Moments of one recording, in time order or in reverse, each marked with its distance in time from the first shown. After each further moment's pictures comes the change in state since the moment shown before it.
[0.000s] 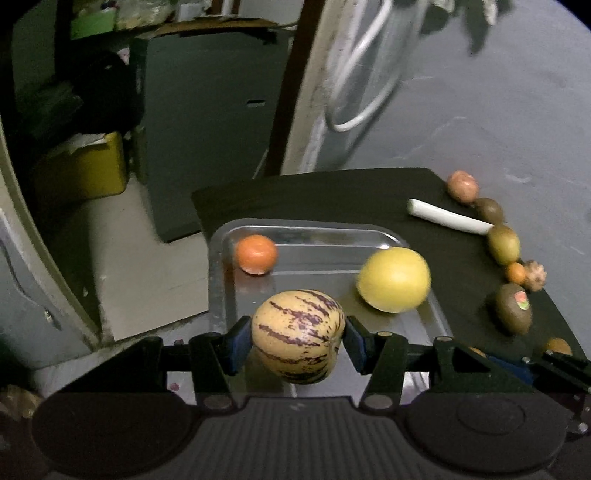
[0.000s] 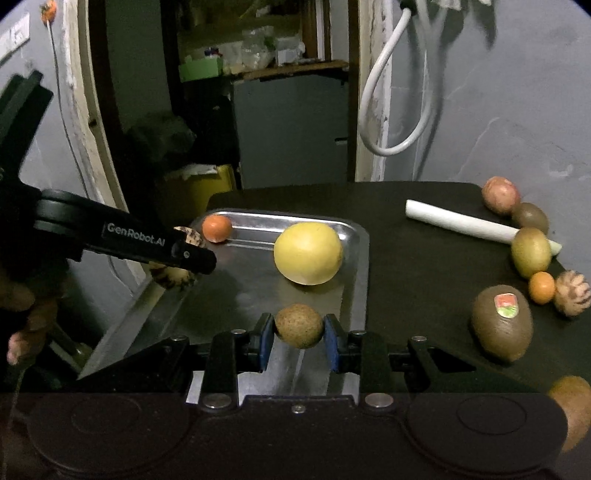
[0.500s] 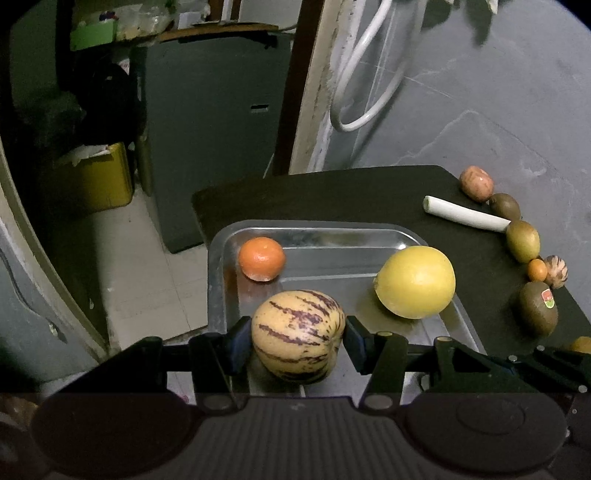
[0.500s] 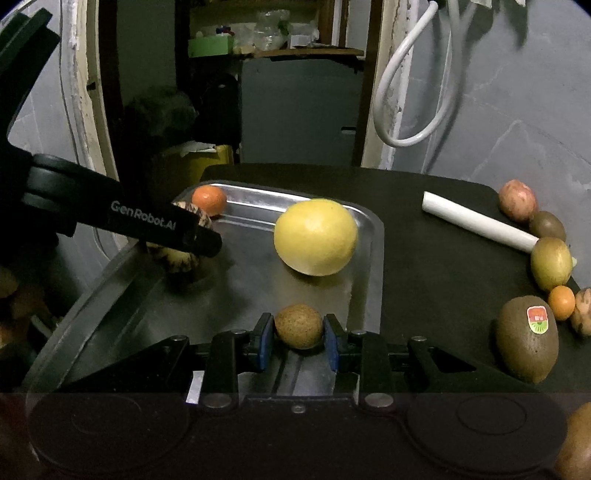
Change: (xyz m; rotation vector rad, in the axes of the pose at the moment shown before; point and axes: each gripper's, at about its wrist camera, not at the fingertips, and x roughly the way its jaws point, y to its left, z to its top) left arm 0.022 -0.003 -0.004 0.044 -0.031 0.034; right arm 0.038 0.009 -0.006 -0.086 0.035 -0.031
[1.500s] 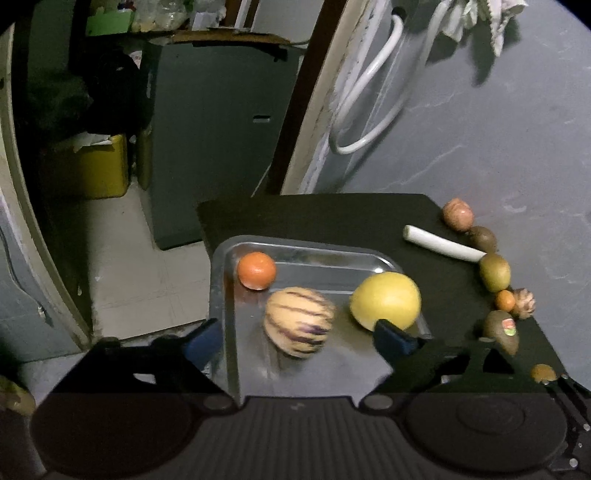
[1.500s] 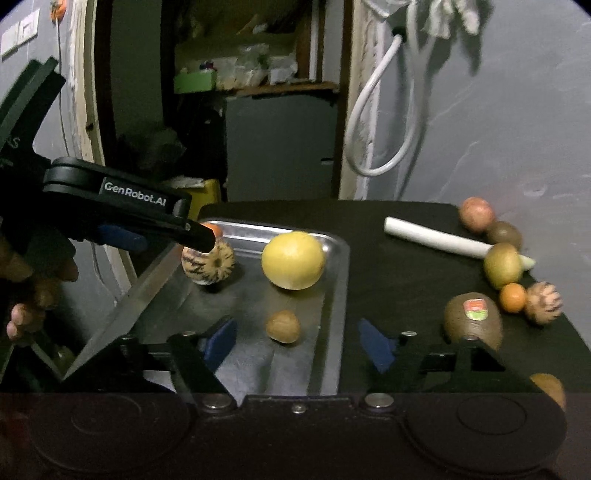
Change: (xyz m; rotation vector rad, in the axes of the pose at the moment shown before) left arm -0.043 0.007 0.005 -0.099 -0.031 -0.067; right arm -0.072 -0.009 -0.010 0.063 -0.112 -0.038
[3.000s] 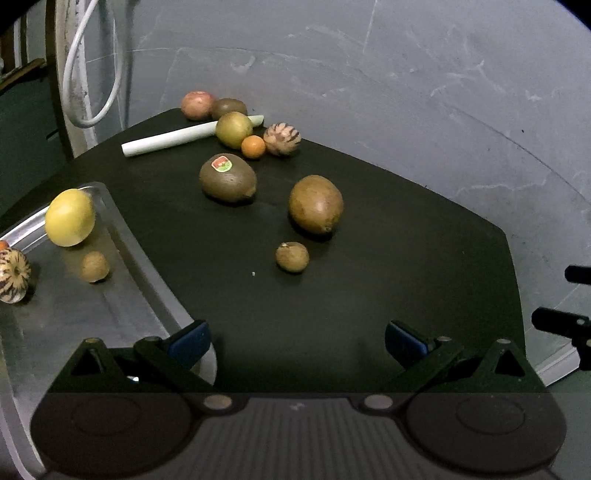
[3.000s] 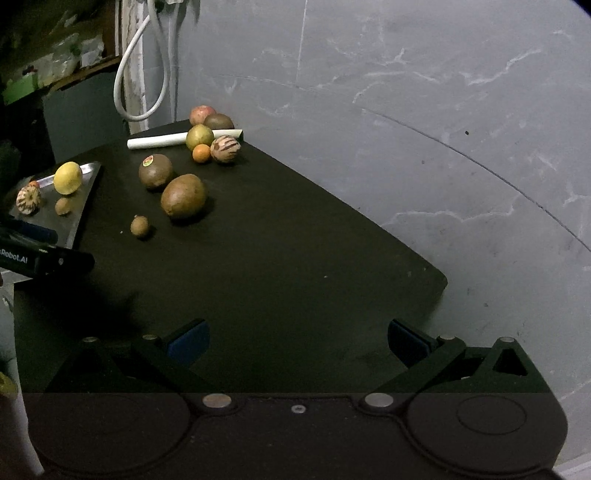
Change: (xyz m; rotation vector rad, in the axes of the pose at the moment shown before) left arm -0.033 -0.201 -0.131 0.552 0.202 -0.304; right arm -0.225 -0.152 -0.145 0.308 0.205 -0.475
